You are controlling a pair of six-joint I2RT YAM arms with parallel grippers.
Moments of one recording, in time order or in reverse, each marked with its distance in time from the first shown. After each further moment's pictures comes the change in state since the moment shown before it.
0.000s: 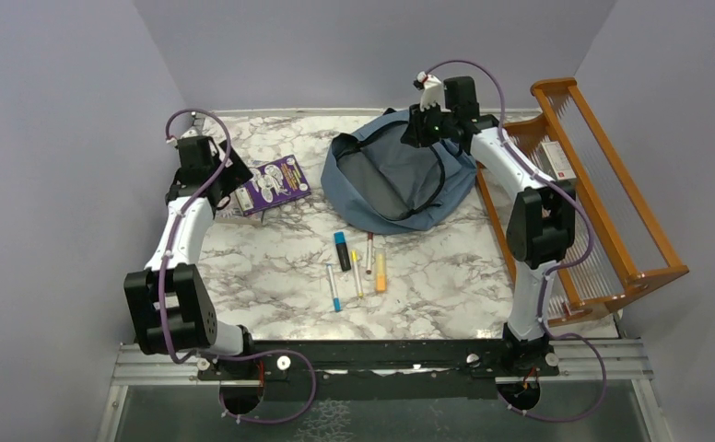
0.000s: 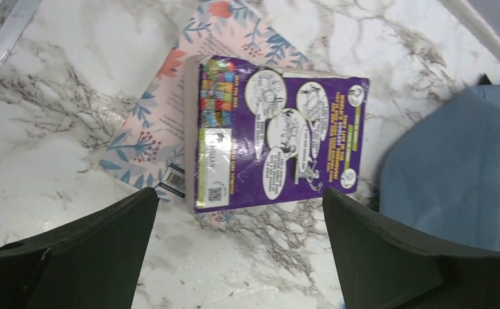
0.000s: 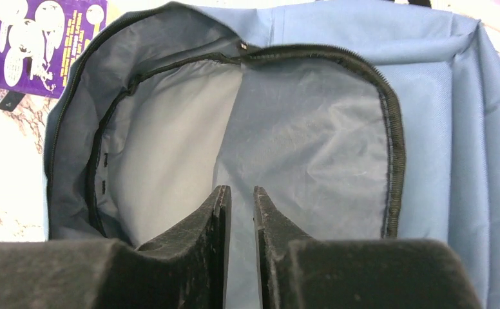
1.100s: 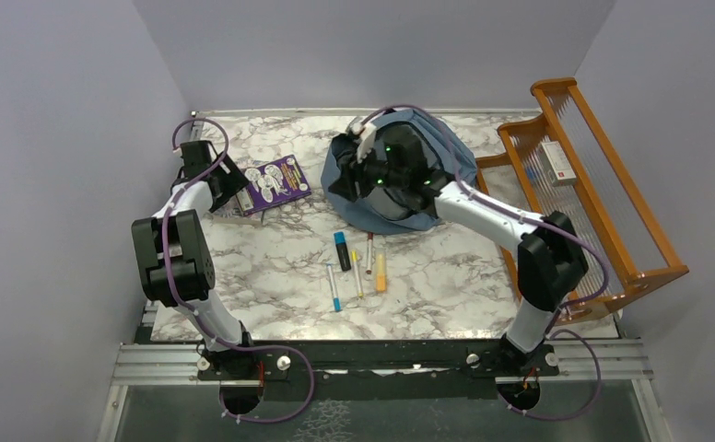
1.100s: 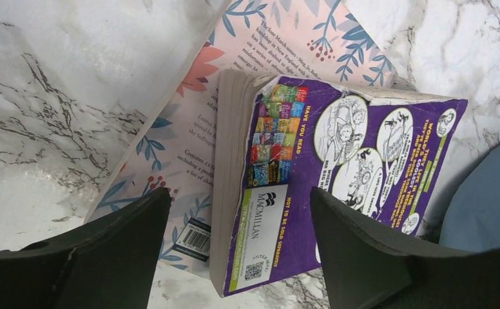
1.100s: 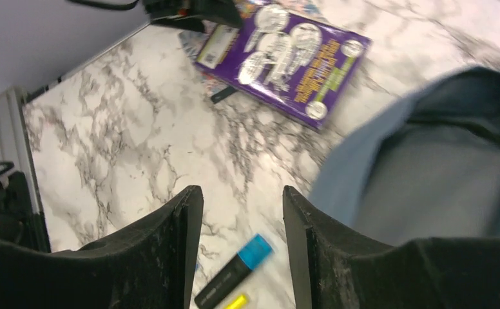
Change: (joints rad) left arm 0.111 0.332 0.055 0.087 0.094 -0.019; right arm 0.393 -0.311 -0.446 0.409 0.051 0.167
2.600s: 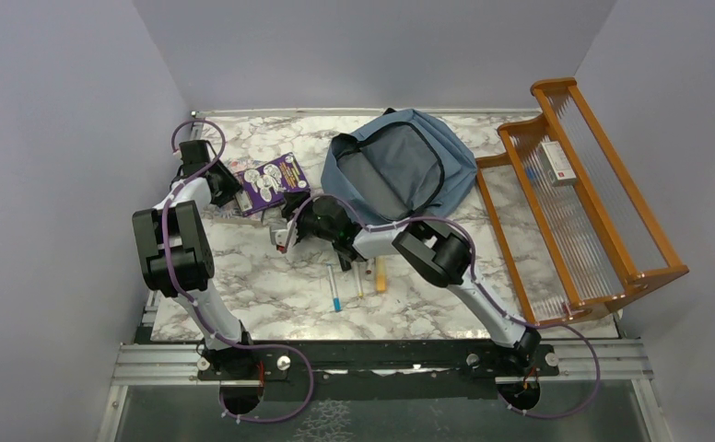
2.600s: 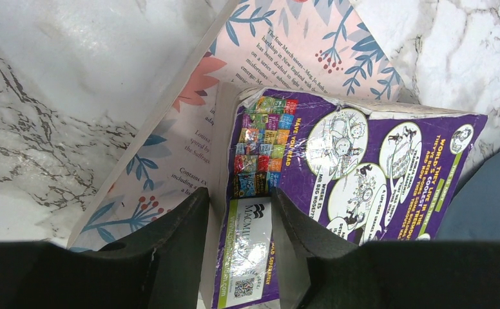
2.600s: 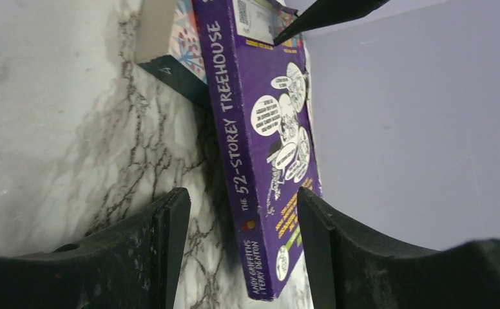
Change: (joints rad) left arm 0.021 0.083 0.045 -0.005 0.034 -0.029; right arm 0.281 0.731 0.198 0.696 0.215 -1.331
